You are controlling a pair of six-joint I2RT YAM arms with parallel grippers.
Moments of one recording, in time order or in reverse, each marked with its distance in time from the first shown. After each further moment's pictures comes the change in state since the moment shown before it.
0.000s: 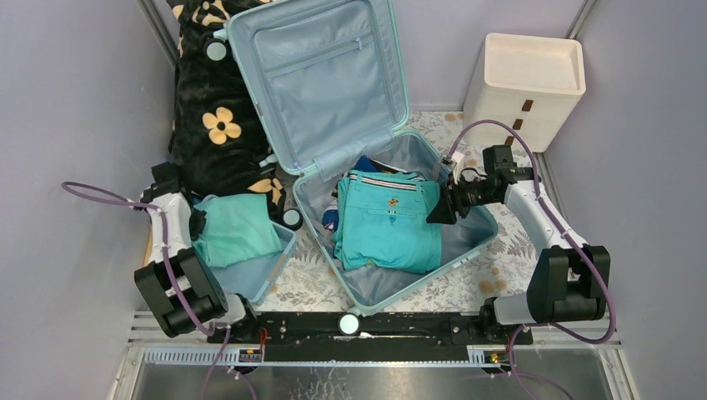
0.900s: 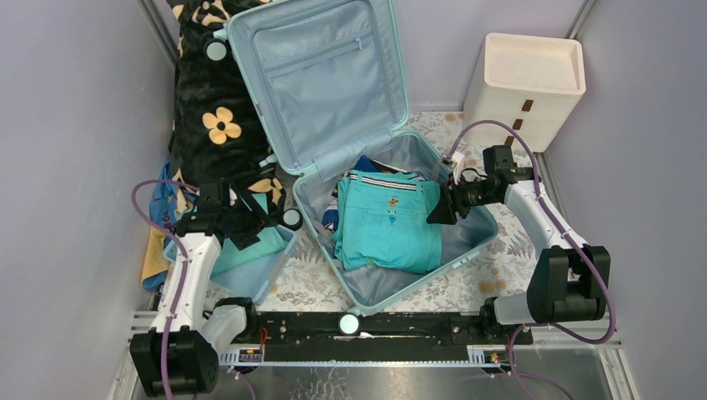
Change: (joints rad) left arm -0.403 -0.368 -0.186 0.058 0.521 0.048; right arm -0.003 -0.002 0.000 -0.008 0.001 -0.002
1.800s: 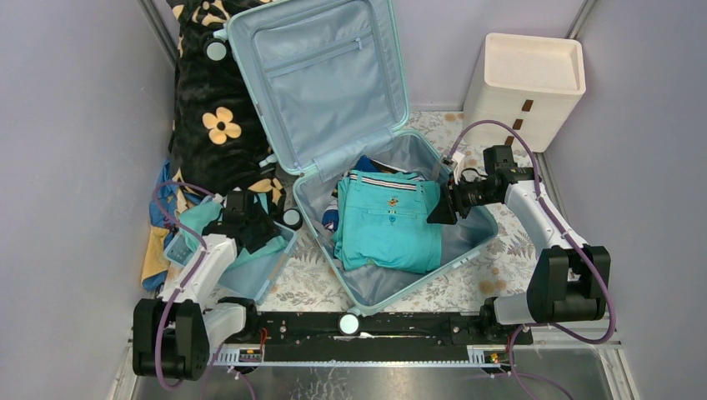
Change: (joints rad) left arm -0.158 0.115 -0.232 0.331 -0.235 -0.042; right arm -0.003 0.000 0.000 0.000 0.000 -0.002
